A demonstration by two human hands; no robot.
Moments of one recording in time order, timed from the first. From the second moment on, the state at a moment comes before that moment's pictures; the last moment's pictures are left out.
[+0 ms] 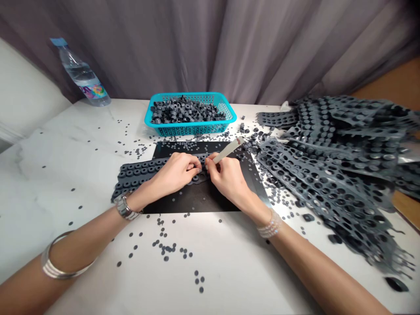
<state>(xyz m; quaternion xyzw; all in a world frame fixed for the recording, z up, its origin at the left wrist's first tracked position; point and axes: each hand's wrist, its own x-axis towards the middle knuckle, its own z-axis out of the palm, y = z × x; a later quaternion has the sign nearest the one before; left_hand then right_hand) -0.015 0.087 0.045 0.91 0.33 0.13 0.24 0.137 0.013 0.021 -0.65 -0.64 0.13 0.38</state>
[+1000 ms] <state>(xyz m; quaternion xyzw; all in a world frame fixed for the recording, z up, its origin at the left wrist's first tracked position) -0.029 0.095 0.084 0.72 0.35 0.30 0.52 0.141 0.014 0.022 -0.65 -0.59 0.20 0.43</state>
